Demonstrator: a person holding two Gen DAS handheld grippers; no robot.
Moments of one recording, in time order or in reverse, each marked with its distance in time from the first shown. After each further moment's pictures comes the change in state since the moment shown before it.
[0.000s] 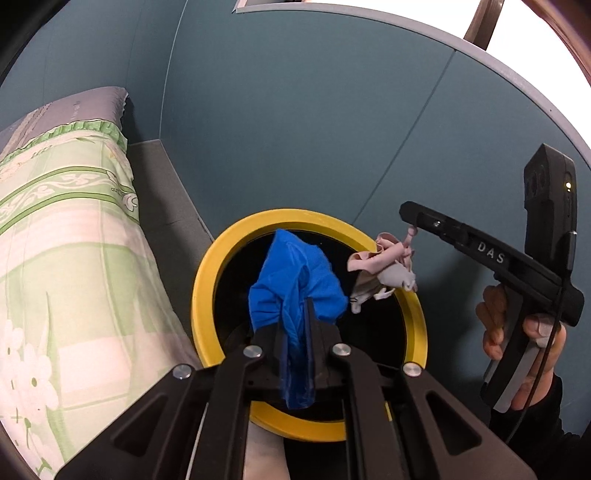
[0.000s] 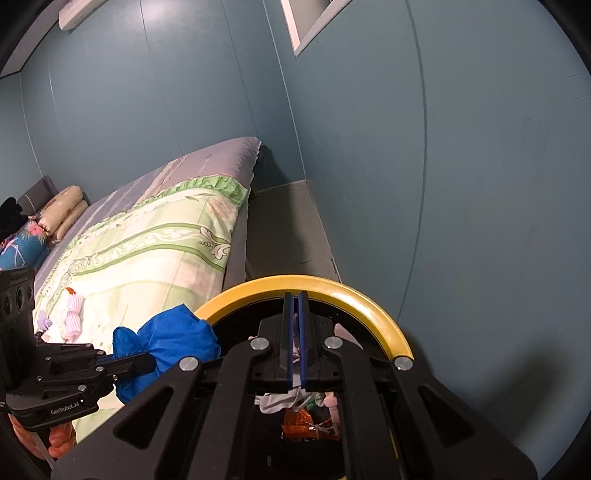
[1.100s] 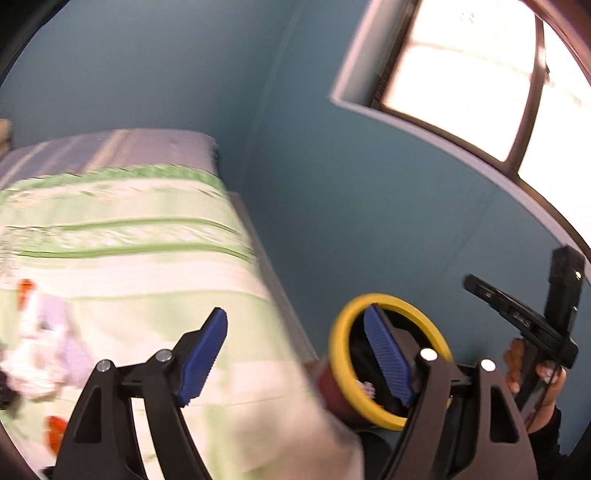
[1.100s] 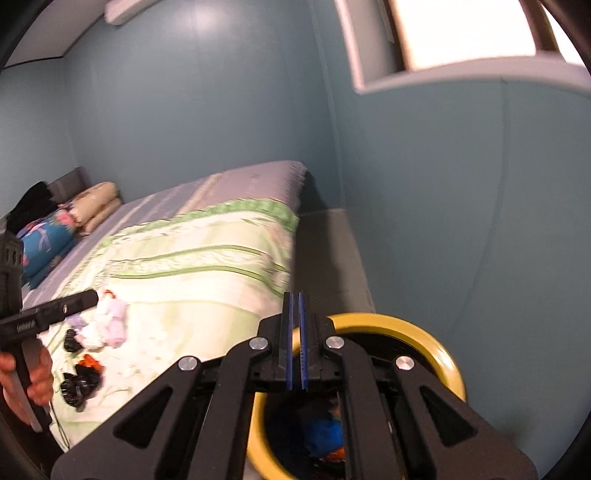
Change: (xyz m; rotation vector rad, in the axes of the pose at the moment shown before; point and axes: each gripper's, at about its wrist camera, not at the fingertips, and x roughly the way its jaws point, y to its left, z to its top) left arm -0.196 0.110 -0.010 -0.161 -0.296 0.232; right arm -0.049 0.101 0.026 -0.126 -0.105 0.114
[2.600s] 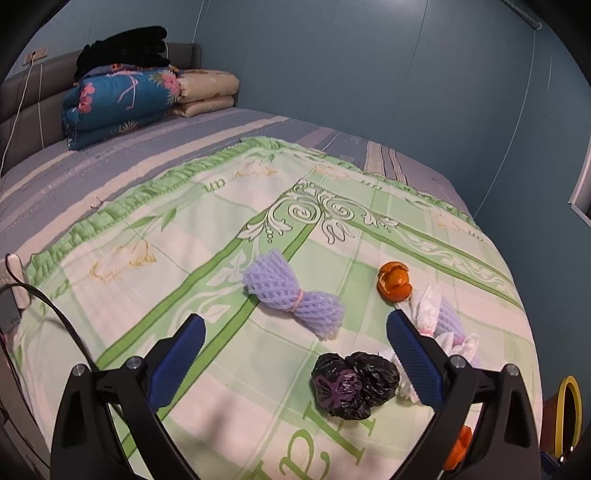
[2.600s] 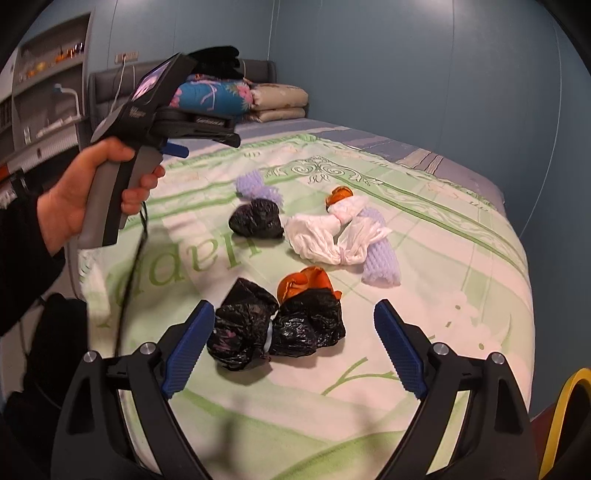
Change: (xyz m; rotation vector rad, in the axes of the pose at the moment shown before) left arm -0.163 0.351 -0.083 -0.417 -0.097 0.657; right arm 0.061 0.387 -0.182 -0.601 0.123 0.445
